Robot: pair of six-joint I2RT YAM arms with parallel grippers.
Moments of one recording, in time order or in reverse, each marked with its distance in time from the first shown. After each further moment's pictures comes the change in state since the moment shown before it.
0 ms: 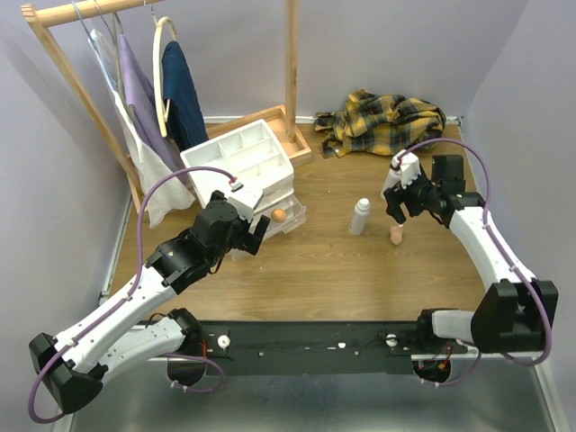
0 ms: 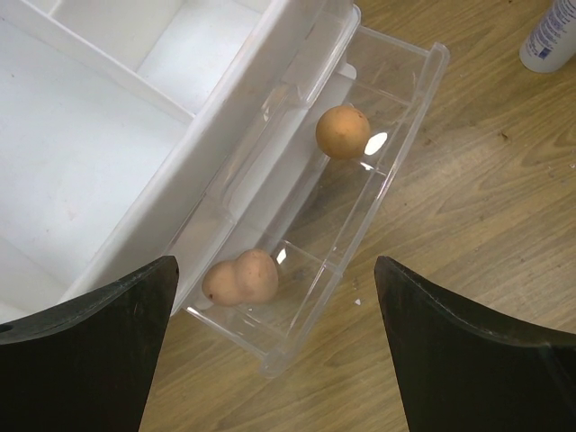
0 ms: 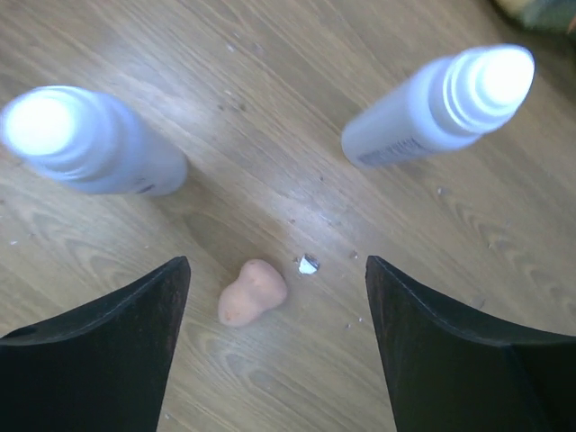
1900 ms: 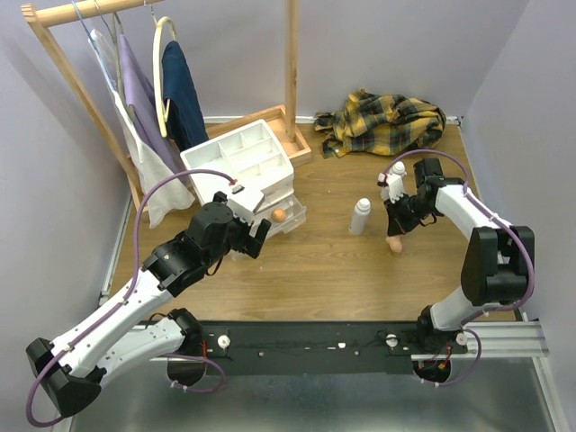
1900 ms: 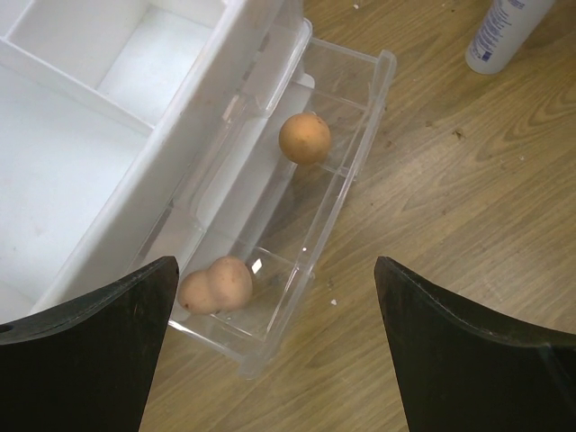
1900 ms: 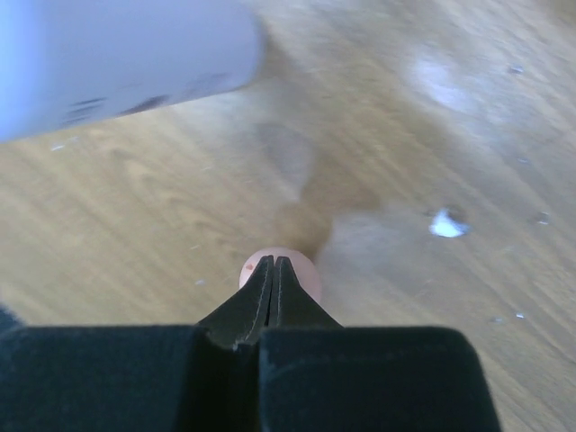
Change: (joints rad) left arm 0.001 -0.031 -0.006 0.008 0.084 0.011; right arm -0.006 0.338 0.082 -0.265 -0.040 -0.011
